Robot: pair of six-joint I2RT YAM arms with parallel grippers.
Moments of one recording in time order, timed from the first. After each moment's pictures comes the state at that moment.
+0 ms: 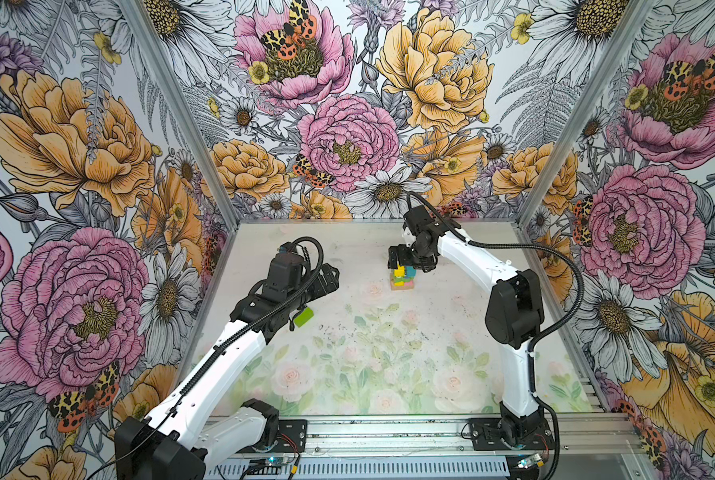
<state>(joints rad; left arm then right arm) -0.39 1.07 0.96 -0.49 0.02 -0.71 0.44 2.11 1.94 -1.01 -0.16 0.34</state>
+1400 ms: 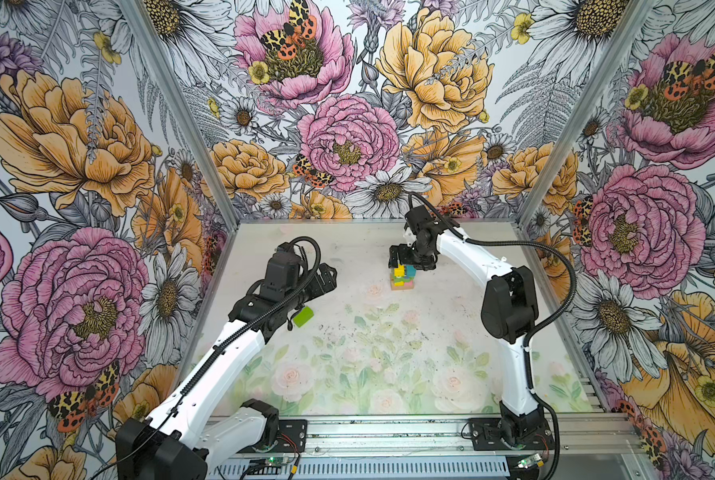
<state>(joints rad) -0.37 1.07 0.95 -0.49 0.04 -0.71 0.41 2.17 1.98 -1.01 -0.19 0.35</state>
